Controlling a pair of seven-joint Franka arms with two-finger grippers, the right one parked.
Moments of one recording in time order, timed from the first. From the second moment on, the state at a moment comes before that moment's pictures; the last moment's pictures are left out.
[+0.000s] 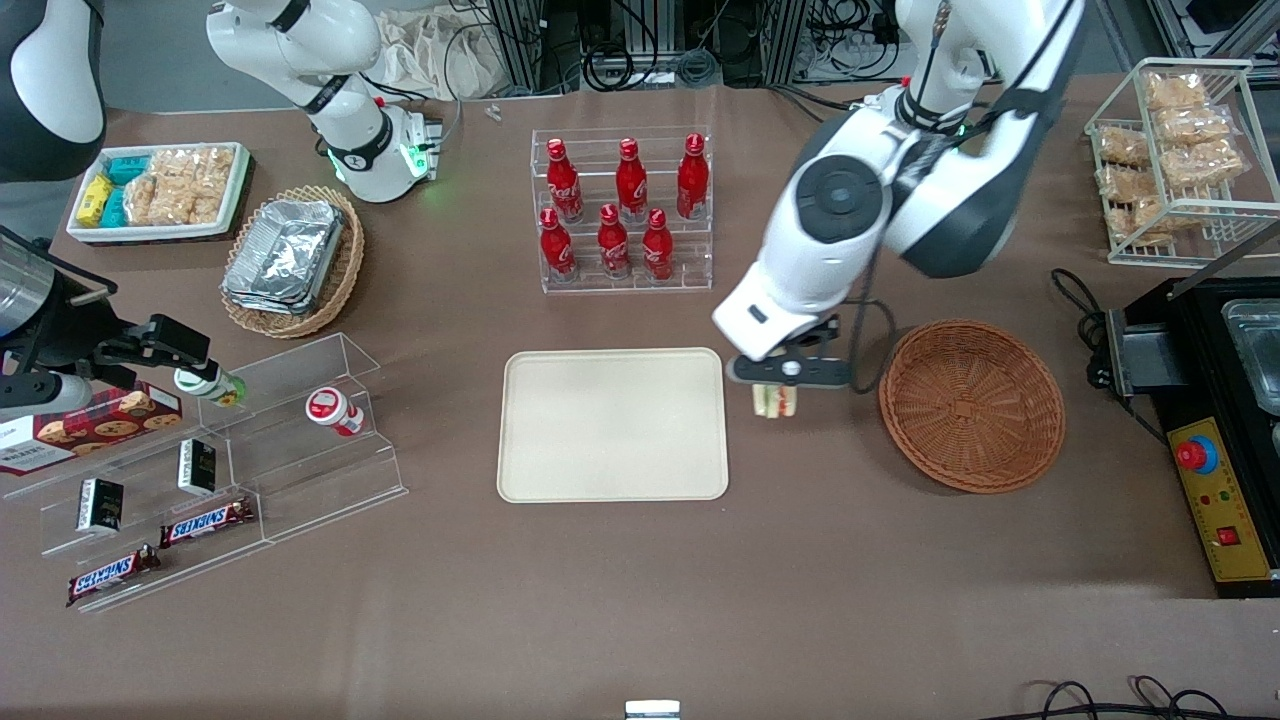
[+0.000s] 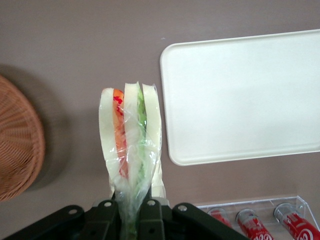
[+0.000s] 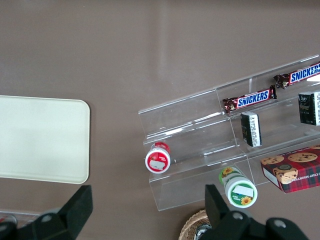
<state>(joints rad) -0.34 0.36 -0.33 -1.56 0.07 1.87 -0.55</state>
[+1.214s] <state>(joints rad) -0.41 0.73 -0.32 -1.53 0.14 2.21 -0.59</state>
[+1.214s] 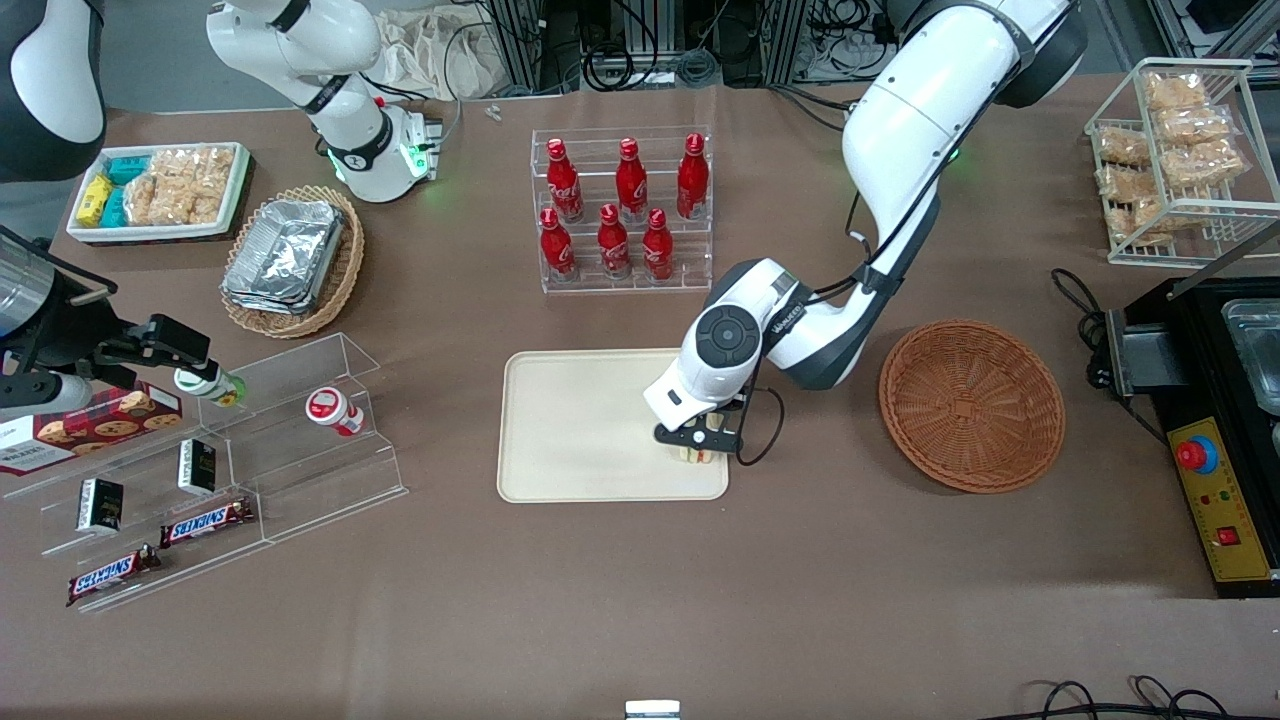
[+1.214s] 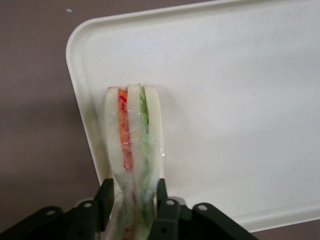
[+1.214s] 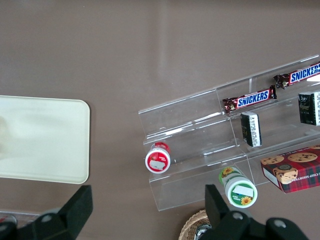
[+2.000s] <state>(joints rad) -0.24 0.38 -0.31 -1.49 0.14 1.71 -0.41</state>
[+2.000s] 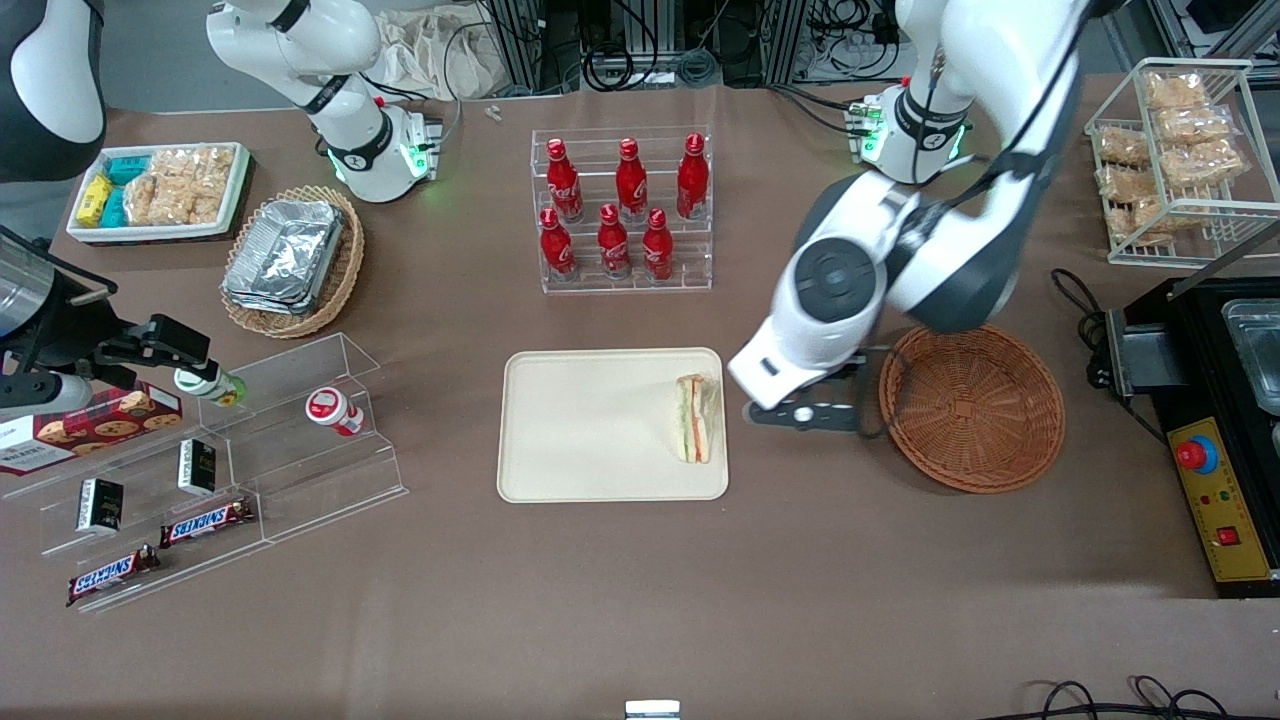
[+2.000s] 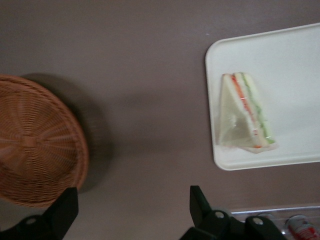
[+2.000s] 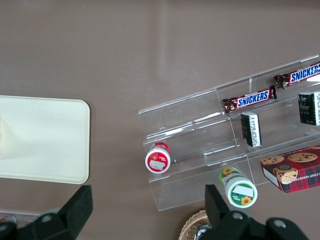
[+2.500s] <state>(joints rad) 0.06 0.16 -0.30 -1.49 0.15 1.51 -0.06</state>
